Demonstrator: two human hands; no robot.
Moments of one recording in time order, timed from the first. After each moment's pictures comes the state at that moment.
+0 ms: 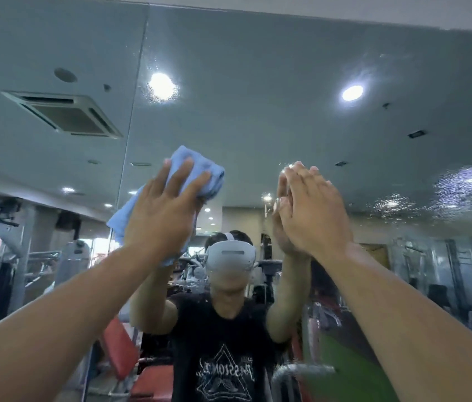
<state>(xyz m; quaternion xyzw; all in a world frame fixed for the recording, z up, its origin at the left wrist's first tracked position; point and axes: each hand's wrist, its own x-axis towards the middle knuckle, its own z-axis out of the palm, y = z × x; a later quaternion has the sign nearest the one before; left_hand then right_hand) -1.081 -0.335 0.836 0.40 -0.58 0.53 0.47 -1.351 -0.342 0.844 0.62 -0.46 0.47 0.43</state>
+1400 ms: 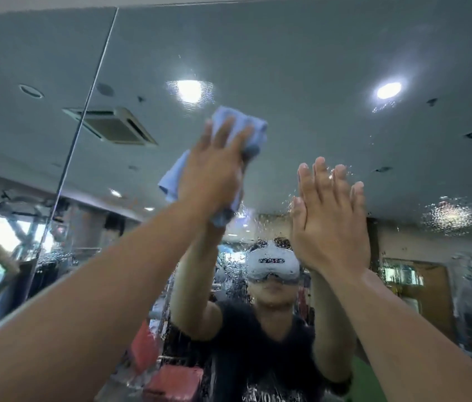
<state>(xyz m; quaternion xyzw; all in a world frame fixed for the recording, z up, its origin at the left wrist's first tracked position) -1.270 -0.362 0.904 0.45 -0.56 0.53 0.46 -1.478 -0.395 0.821 0.61 -0.42 0.52 0.42</state>
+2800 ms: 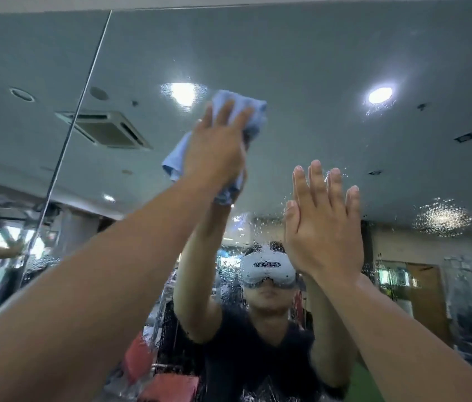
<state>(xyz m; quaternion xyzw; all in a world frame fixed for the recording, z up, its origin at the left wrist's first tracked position) -1.278 -0.363 0.951 0.47 -0.55 0.54 0.43 -1.473 -0.395 0.818 0.59 -0.42 0.54 0.43</state>
